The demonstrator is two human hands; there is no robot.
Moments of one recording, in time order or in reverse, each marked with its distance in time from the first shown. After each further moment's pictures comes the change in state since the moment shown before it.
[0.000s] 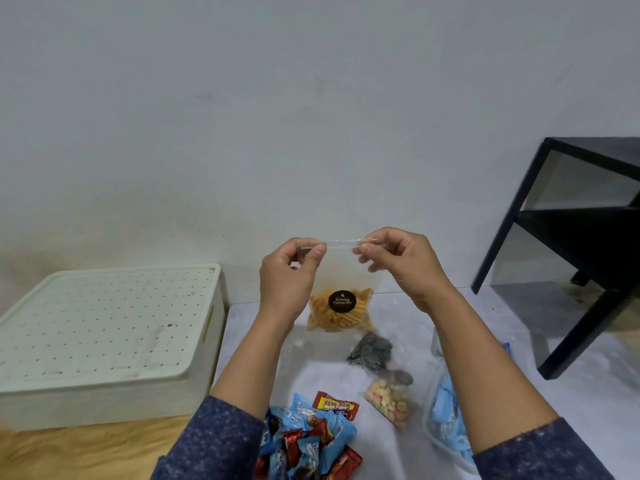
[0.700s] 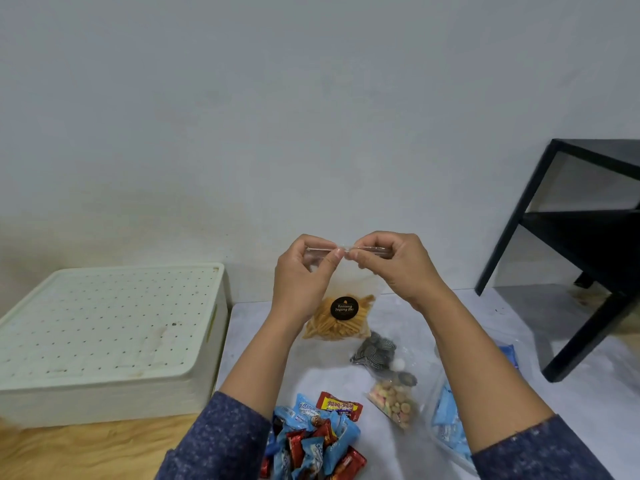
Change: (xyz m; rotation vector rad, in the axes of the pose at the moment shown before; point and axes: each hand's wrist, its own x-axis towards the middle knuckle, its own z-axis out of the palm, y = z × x) left_hand -0.001 0.000 0.004 -0.017 -0.088 0.005; right_hand 0.003 -0.002 0.014 -0.120 -0.034 -0.032
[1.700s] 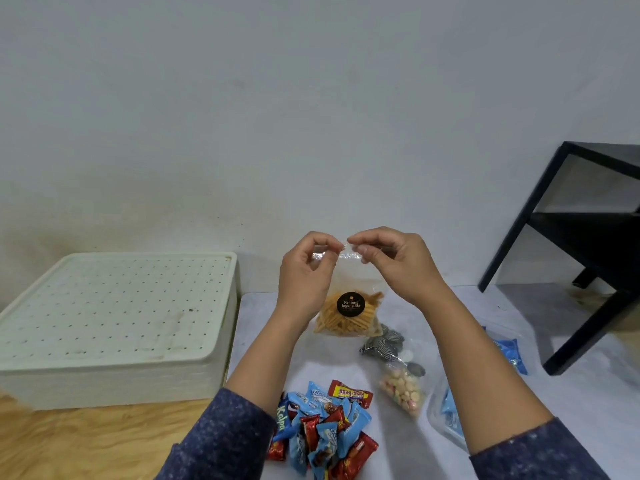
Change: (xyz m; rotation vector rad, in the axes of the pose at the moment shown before) left_hand -0.010 -0.008 -0.032 -0.091 0.006 0.058; right_hand -0.009 -0.008 0.036 -0.127 0.003 -0.137
